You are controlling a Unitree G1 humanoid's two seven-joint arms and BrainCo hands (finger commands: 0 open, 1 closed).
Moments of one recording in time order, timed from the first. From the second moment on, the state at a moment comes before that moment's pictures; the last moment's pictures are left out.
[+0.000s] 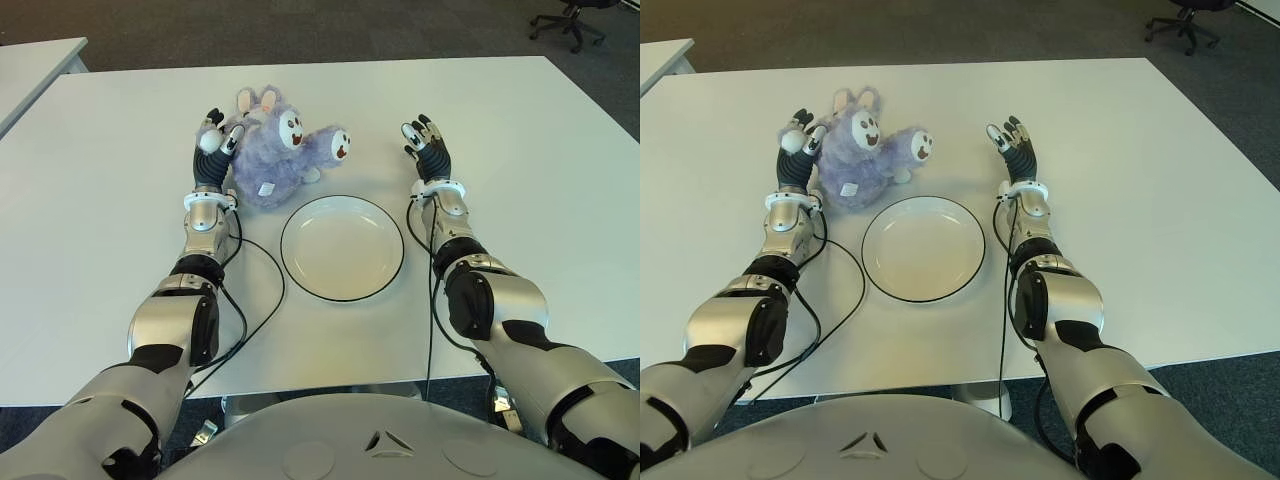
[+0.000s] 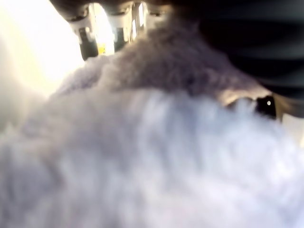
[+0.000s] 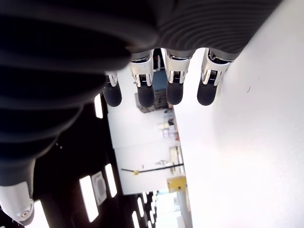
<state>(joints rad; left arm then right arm) -0.61 0.18 0.18 1.16 -0.06 -0.64 0.05 -0.82 -0.12 -0.32 1.29 0.06 -0.43 0.08</state>
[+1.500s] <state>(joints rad) -0.61 0.18 0.18 1.16 -0.06 -0.67 0.06 -0.82 -0.12 -0.32 1.29 0.06 -0.43 0.08</state>
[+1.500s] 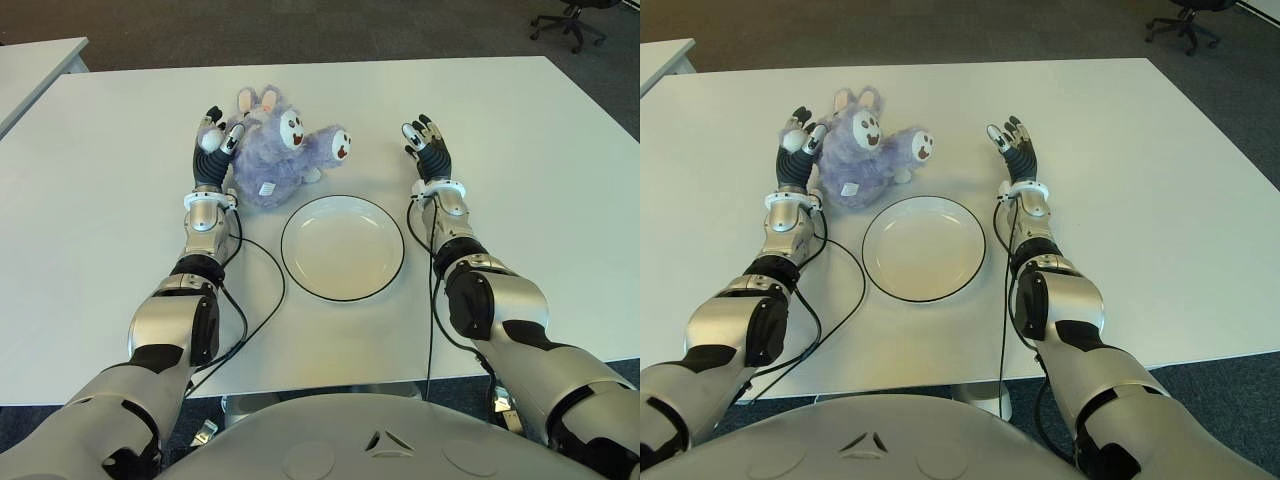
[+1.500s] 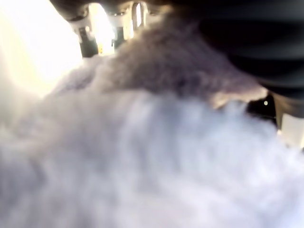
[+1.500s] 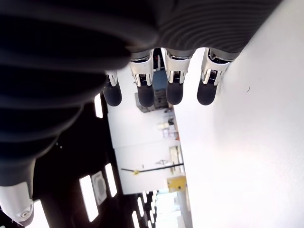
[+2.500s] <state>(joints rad) -0.61 0.18 0.18 1.16 -0.05 -0.71 0.07 -0.82 -0.12 -0.32 1.29 0.06 -0.43 0.08</state>
